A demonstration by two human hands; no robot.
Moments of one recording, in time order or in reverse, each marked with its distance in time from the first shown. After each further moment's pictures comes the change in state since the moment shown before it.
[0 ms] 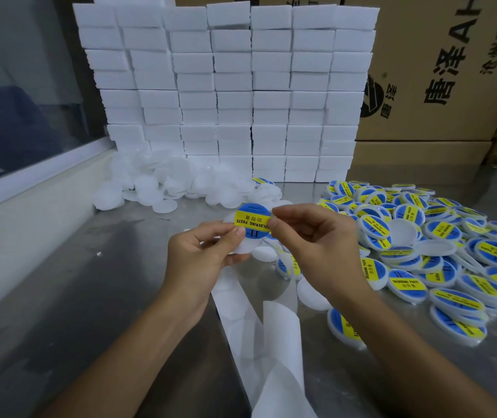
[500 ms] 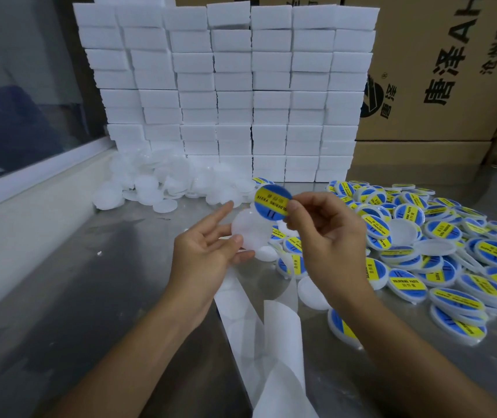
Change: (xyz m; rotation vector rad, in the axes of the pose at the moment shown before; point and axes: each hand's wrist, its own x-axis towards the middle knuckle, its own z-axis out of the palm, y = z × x) left_hand -0.001 -0.001 0.001 -0.016 -0.054 -0.014; right_hand 0.000 -0.002 0.002 -0.037 0.167 -0.056
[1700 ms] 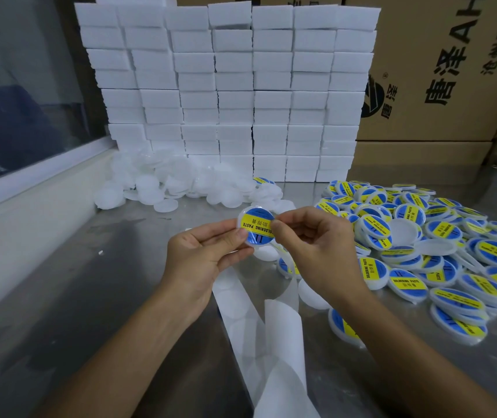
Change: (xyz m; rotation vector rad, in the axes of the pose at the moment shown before) left_hand 0.004 0.002 -0.007 -0.196 -0.031 -0.108; right_hand -0.002 0.004 -0.001 -0.091 -0.178 0.095
